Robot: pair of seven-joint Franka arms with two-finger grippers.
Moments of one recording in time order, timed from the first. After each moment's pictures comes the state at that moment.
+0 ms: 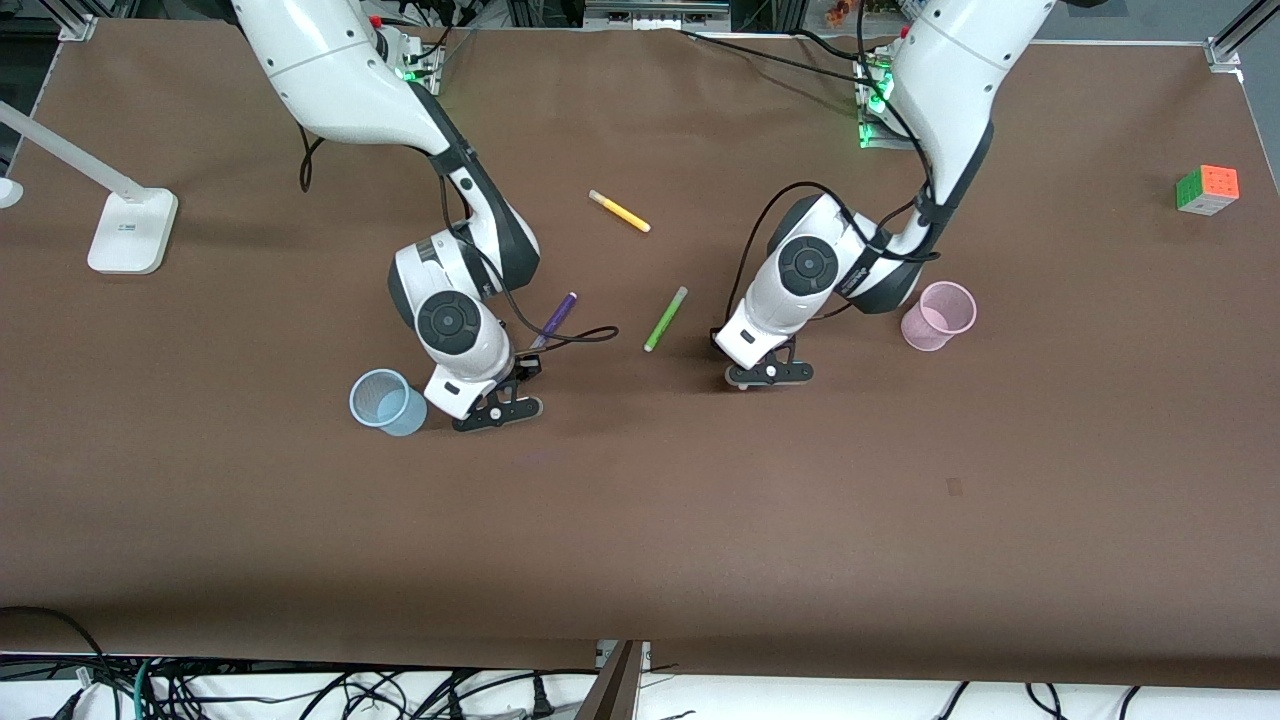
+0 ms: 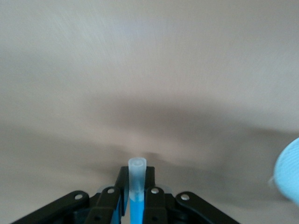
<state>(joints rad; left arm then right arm) -0.32 0.56 -0.25 -1.90 0.04 2.43 -0.64 0.50 0.67 -0.03 -1.63 0.01 2.26 0.21</state>
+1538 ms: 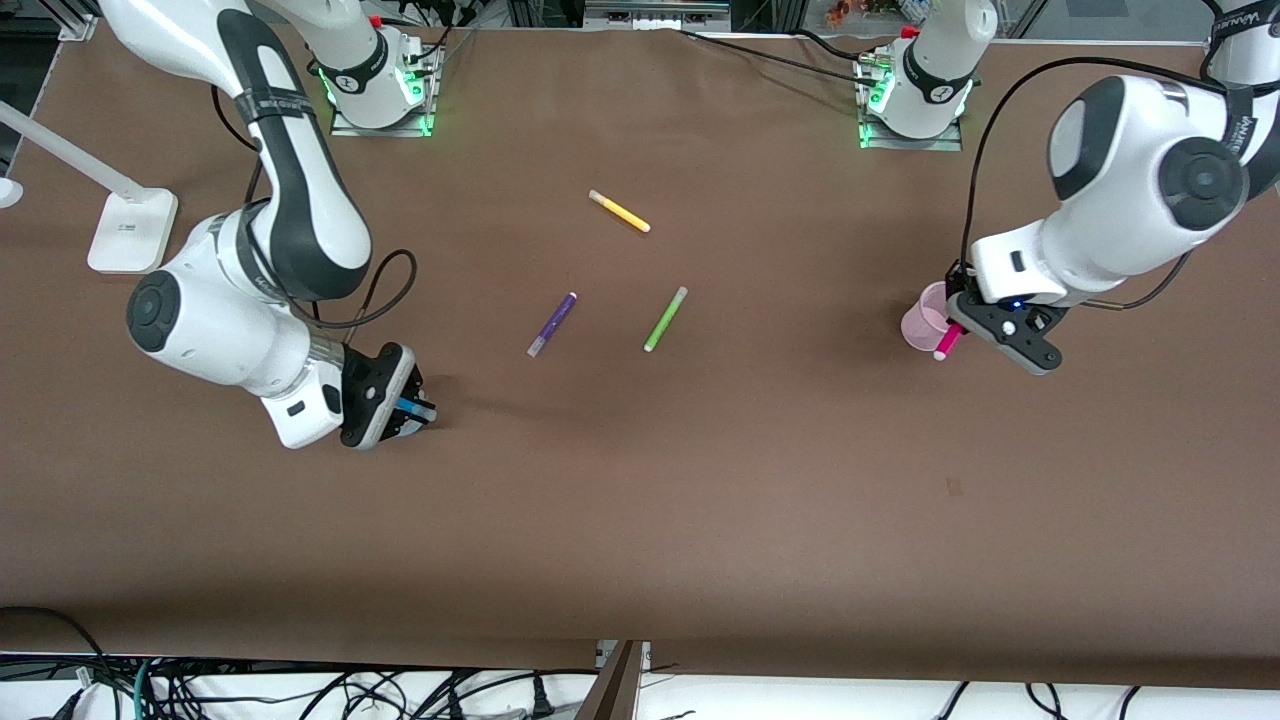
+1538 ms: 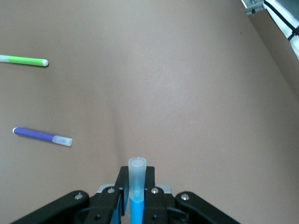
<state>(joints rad) 0.12 0.08 -0.24 -1.98 -0.14 2.01 0.60 0.31 0.48 -0.11 -1.62 0.49 2.16 -1.25</state>
